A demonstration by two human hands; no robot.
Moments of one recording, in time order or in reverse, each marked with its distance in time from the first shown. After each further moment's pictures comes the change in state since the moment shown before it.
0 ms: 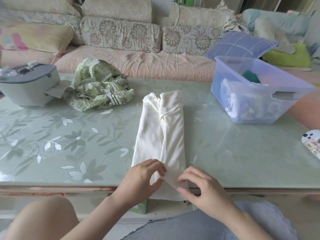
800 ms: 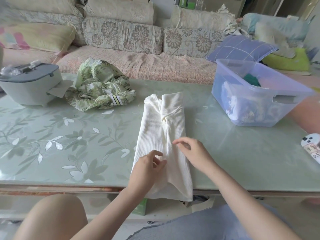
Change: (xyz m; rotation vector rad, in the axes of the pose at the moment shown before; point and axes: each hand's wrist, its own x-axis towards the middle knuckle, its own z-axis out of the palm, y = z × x) left_hand 0.030 0.008 0.012 -0.190 0.122 -0.618; right_hand 0.095 0.026 -0.003 0.243 0.020 0.368
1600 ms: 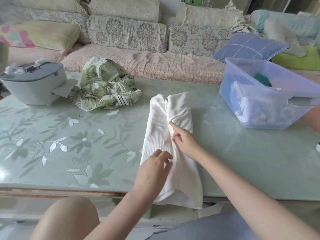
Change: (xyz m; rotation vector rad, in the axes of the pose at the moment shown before) left_hand 0.007 0.009 -0.012 0.250 0.018 0.203; right_hand 0.076 0.010 0.034 -0.046 -0.036 -0.091
